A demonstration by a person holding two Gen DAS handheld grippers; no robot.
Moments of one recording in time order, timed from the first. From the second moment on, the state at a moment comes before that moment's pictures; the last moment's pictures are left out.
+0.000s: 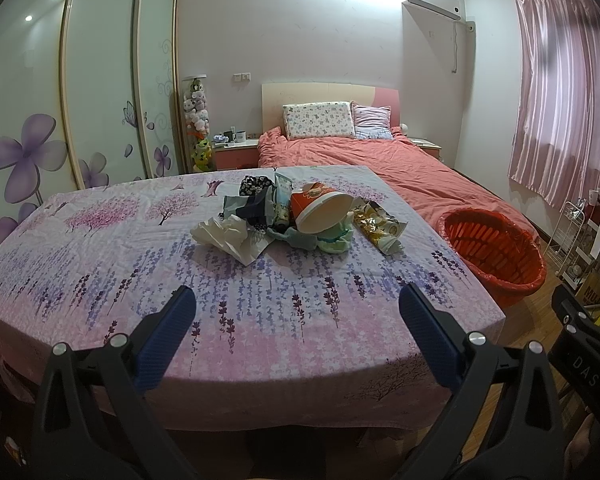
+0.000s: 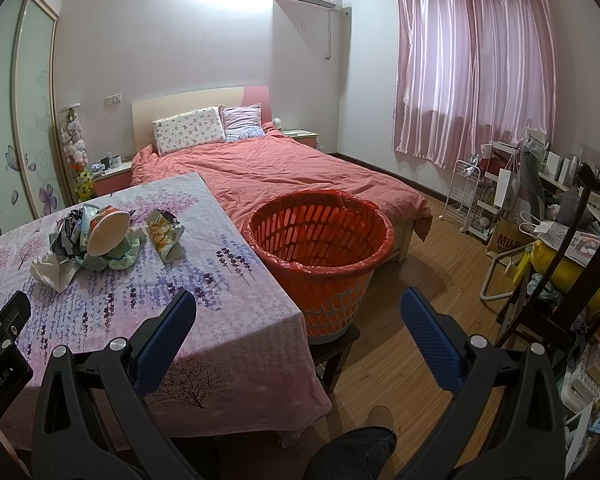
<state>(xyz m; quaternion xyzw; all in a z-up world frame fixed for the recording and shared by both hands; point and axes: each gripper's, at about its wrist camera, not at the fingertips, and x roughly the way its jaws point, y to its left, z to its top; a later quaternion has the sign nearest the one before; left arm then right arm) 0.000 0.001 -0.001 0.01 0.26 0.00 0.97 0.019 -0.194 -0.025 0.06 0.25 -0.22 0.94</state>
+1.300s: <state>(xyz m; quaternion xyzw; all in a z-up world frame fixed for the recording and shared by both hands) 0.020 0.025 -0.014 0.00 0.28 0.03 0.96 0.029 -0.193 -0.029 0.05 0.24 -0.21 0.95</state>
